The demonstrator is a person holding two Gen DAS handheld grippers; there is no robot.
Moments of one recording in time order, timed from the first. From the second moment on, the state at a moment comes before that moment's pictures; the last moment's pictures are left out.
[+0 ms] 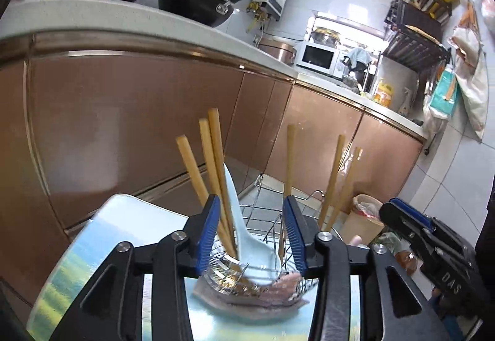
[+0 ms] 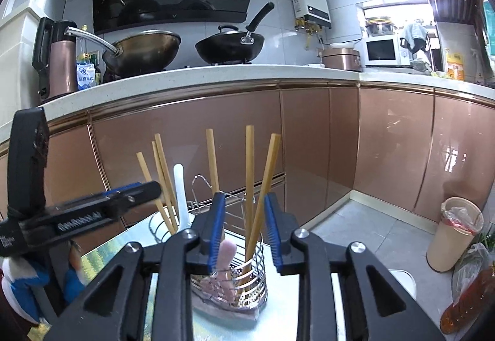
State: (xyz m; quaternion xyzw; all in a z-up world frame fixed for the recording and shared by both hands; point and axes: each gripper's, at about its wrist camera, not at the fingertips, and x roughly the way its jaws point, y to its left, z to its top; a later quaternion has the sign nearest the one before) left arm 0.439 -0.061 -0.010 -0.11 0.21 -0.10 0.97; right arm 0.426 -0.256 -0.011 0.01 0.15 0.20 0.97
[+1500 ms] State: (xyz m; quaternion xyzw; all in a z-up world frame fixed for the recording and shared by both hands) left arm 0.326 0.016 -0.089 -0.05 0.50 -0.16 0.85; right arm 0.281 -0.226 -0.054 0.03 0.44 0.20 0.88
